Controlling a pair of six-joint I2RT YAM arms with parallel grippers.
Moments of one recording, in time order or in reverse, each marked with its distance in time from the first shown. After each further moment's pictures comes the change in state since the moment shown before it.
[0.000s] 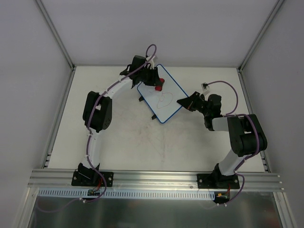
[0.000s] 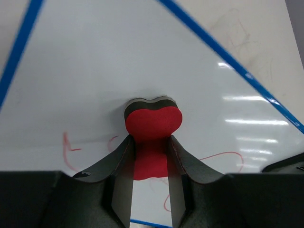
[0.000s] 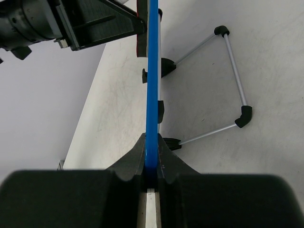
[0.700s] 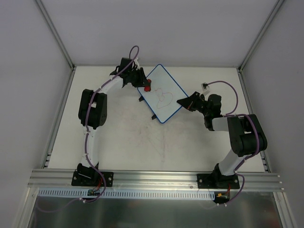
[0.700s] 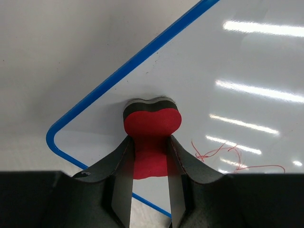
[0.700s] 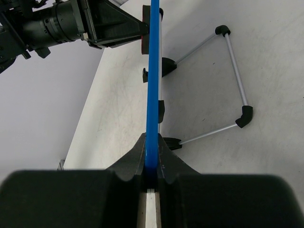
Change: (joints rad) left arm 0.138 0.030 -0.071 -0.007 0.007 -0.200; right arm 0.000 0.000 0.000 0.001 -0.002 0.000
